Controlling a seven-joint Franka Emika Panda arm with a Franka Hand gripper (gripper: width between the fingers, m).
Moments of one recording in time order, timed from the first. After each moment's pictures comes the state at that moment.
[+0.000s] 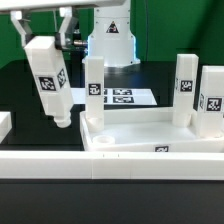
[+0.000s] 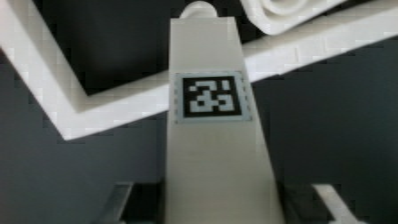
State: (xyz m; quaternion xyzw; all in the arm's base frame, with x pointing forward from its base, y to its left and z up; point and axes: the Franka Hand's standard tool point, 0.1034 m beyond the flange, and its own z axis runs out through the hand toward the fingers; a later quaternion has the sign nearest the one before) arm 0.636 -0.125 0.162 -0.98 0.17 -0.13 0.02
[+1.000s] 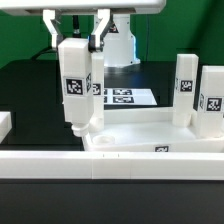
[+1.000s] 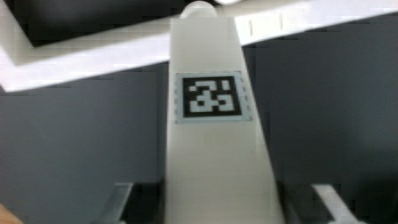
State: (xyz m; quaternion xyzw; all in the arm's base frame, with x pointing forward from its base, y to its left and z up) arm 0.648 -0.089 0.163 -0.97 0.12 -0.19 -0.01
